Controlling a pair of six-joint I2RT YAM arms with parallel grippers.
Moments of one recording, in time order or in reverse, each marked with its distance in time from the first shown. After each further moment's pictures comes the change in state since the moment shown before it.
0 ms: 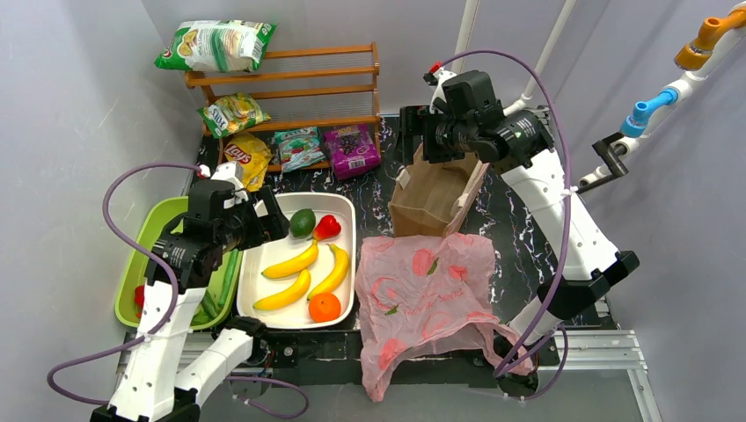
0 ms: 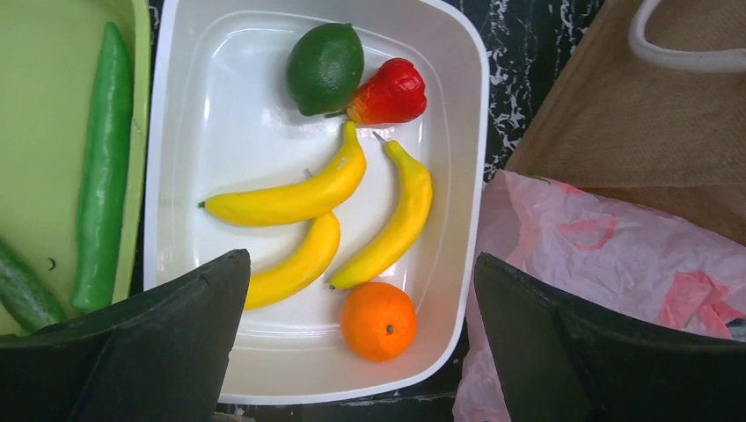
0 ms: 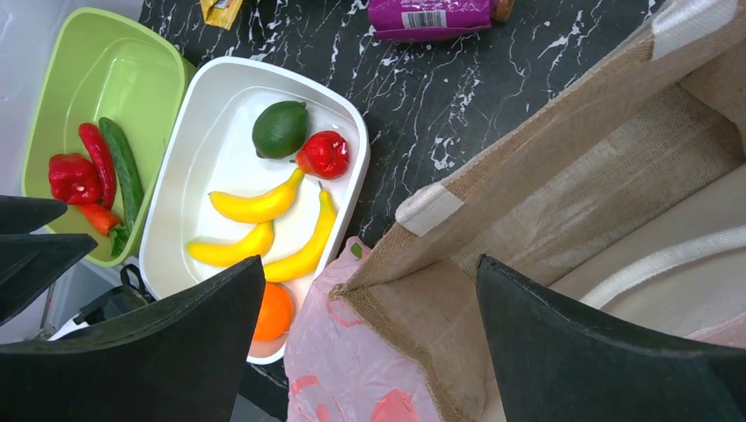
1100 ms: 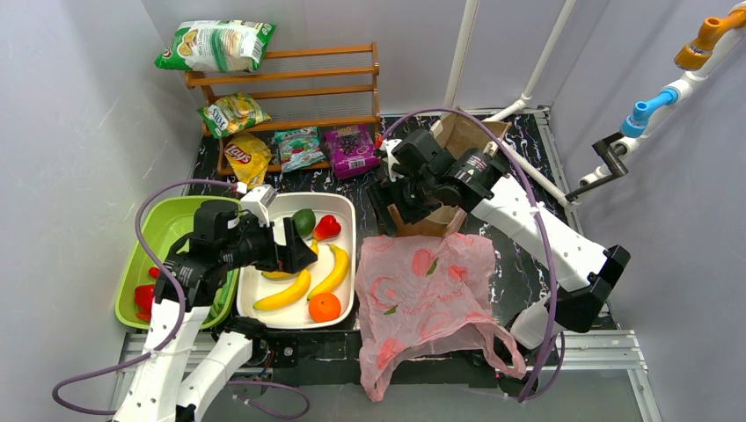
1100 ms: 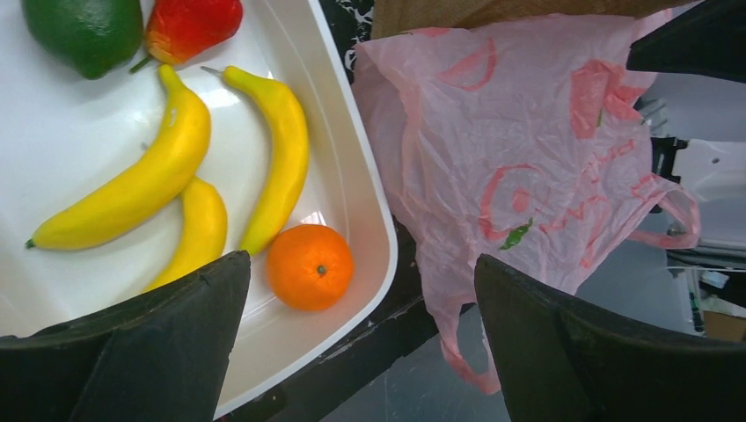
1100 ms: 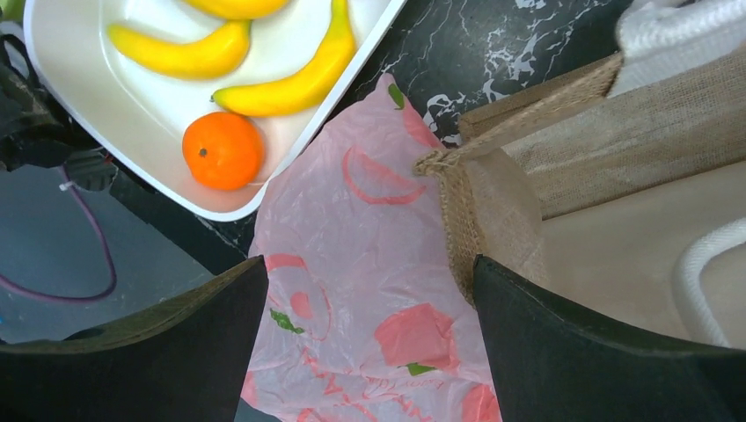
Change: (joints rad) left arm 0.000 -0.123 -0.182 0.061 0.444 0.183; right arm 0.242 -0.056 -0.289 -0.061 -0.018 -0.109
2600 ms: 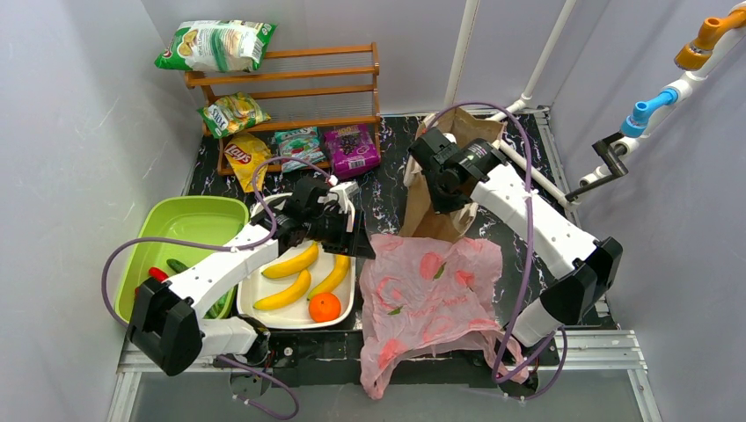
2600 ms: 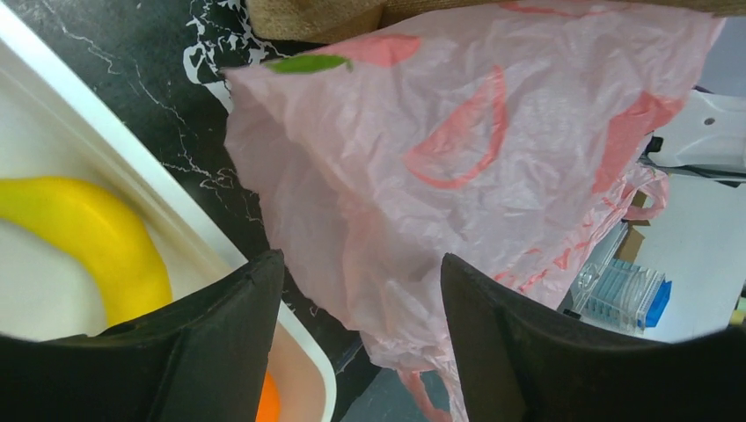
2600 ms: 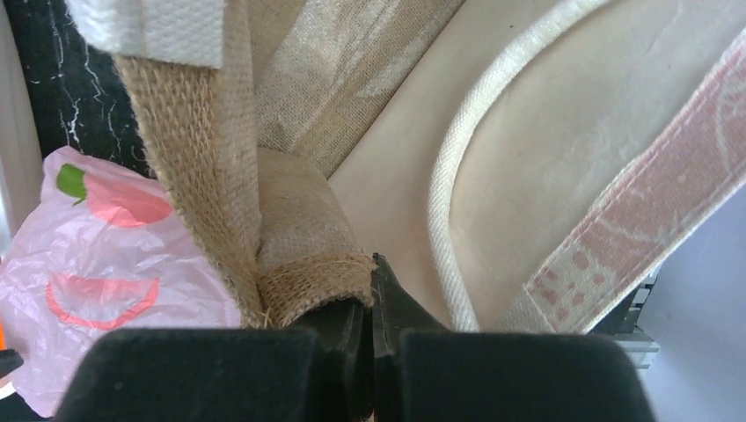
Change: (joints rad) left arm -0.341 0.525 -0.137 0.556 0.130 -0.183; right arm -0.141 0.051 -0.070 -0.156 0.432 0.153
